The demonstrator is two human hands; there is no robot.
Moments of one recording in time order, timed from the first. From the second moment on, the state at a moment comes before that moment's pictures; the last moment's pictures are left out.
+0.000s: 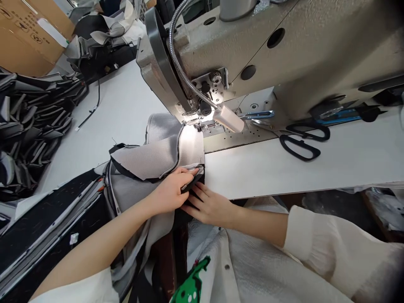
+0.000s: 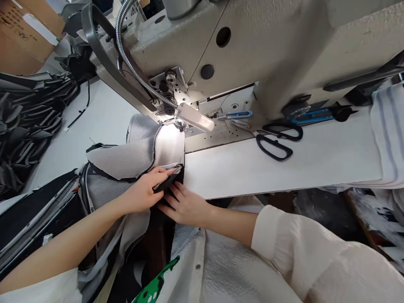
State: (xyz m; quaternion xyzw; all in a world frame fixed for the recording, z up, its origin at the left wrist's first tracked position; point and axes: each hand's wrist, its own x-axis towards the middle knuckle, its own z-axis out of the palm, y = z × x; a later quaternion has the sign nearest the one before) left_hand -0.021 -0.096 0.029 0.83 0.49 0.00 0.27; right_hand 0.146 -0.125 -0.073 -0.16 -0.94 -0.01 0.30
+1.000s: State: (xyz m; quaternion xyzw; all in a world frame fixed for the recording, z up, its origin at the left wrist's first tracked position) left_hand -0.014 -0.030 0.017 0.89 0.41 -0.05 0.17; right_hand 0.175 -0.027 -0.043 -0.11 -0.97 -0.05 0.23
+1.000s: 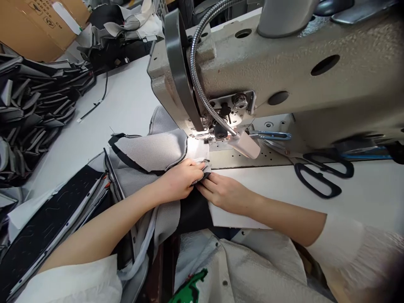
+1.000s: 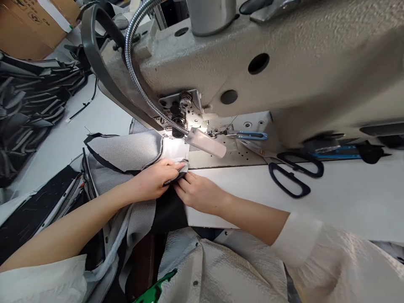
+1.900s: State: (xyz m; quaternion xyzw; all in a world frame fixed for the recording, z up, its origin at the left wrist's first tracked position) left_hand 0.000 0.007 0.019 0.90 0.42 -0.07 0.05; right_hand 0.181 0.018 -0.051 -0.18 -0.94 0.07 0.29
